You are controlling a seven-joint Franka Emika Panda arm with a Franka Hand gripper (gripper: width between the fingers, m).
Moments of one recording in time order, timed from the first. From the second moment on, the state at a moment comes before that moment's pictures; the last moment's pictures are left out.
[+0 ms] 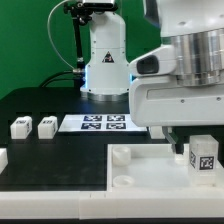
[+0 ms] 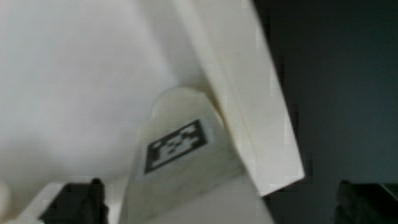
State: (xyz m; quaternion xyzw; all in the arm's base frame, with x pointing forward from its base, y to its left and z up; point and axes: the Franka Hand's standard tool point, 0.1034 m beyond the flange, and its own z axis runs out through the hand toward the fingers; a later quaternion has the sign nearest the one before) arm 0.641 0.120 0.075 -0.99 0.13 -0.03 0.07
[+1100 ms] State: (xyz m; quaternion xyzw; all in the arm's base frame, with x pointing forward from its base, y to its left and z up) arm 0.641 0.111 0.071 -0.91 0.41 -0.01 0.06
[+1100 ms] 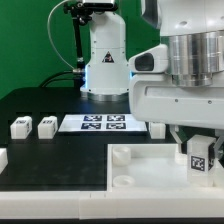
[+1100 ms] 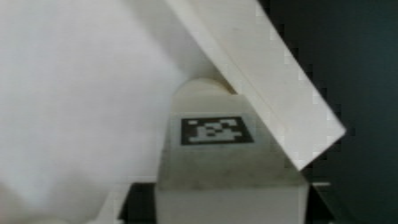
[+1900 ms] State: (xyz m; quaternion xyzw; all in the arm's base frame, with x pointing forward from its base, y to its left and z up) arm 0.638 0.114 0.070 -0.72 0.69 0.04 0.09
